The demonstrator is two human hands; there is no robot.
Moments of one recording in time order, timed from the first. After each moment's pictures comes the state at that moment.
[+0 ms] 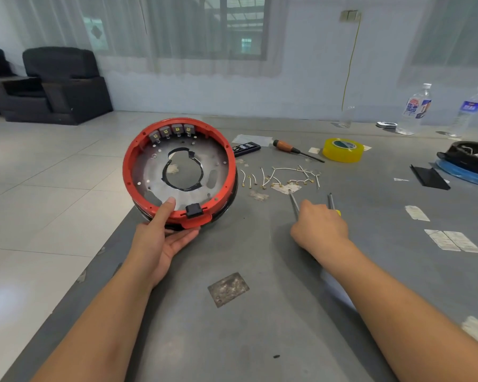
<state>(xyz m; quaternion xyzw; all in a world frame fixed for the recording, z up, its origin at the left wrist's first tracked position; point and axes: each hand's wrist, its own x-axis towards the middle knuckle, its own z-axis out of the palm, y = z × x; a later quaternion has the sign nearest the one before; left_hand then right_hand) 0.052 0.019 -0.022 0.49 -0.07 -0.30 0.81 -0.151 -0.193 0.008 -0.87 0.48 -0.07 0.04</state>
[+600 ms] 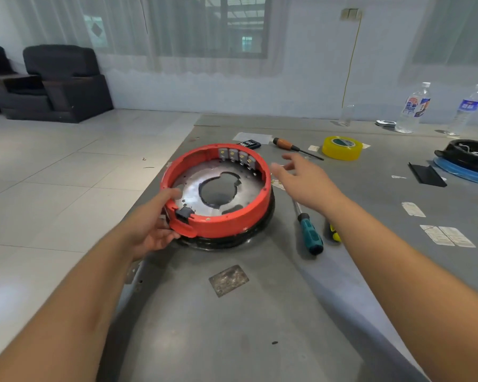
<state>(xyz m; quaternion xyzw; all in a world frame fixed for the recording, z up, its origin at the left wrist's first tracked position) 0.079 0.038 0.012 0.70 -0.15 -0.37 0.59 -0.128 -0.205 0.067 -0.88 0.34 -0.22 0.25</state>
